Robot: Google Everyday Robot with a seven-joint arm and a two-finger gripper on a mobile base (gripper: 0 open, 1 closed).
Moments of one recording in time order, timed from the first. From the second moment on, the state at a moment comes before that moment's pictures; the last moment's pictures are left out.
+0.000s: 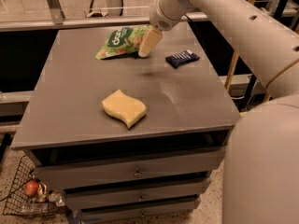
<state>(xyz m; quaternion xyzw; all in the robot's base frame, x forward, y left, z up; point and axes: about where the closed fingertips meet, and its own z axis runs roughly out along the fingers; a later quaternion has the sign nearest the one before) 0.776 -0.008 0.924 -0.63 0.67 -0.03 0.38</state>
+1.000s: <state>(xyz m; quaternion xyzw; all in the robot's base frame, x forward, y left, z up) 0.832 0.004 0.890 -0.63 0.69 -0.08 0.35</state>
